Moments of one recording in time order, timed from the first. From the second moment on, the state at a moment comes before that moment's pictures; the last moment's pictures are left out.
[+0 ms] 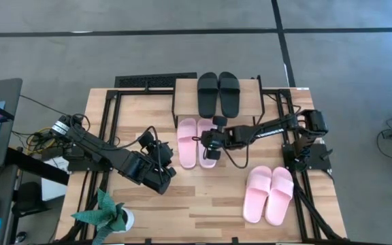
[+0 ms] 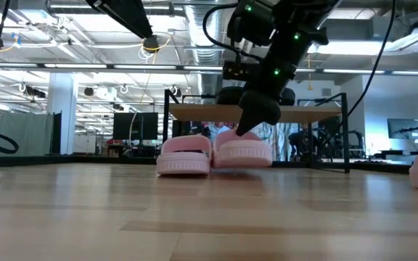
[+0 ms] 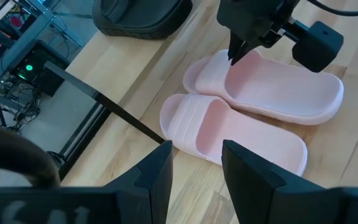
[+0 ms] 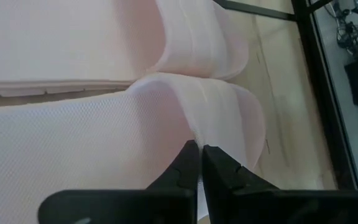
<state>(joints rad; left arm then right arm) -0.47 1.57 1.35 -1.11 -0.96 -0.81 0.01 1.79 1.12 -0.38 0.49 -0.10</state>
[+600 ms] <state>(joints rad) -0.47 1.57 1.35 -1.11 -0.95 -0.83 0.00 1.79 1.12 -0.38 0.44 -0.07</state>
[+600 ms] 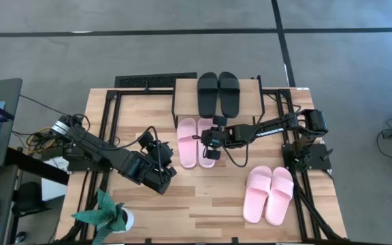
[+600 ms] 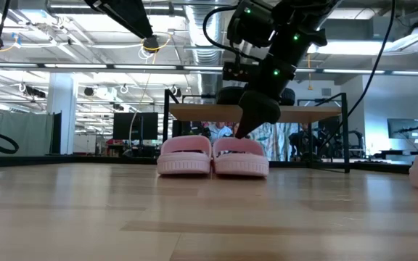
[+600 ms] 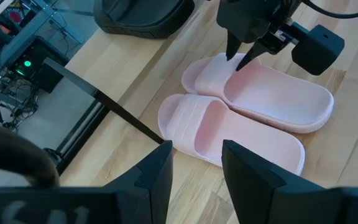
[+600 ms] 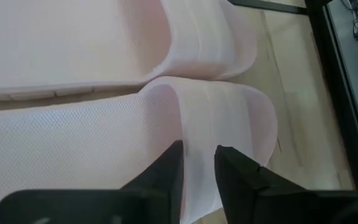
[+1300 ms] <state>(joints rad) -0.47 1.58 1.35 -1.05 -0.95 -0.77 0.13 1.57 1.12 -0.61 0.44 0.11</state>
